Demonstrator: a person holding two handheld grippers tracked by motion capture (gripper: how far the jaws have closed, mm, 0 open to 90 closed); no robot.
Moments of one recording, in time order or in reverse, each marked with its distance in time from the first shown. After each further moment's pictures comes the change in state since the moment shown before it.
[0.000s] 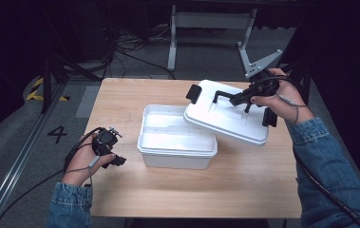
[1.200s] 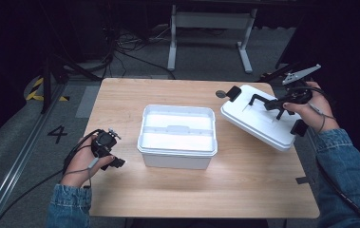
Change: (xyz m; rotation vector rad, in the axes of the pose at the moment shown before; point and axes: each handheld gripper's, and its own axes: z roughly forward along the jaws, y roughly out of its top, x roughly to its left) left arm 0.001 -0.006 0.003 0.009 -0.001 -0.017; right arm -0.055 -0.113 -0.028 0.011 -0.154 0.266
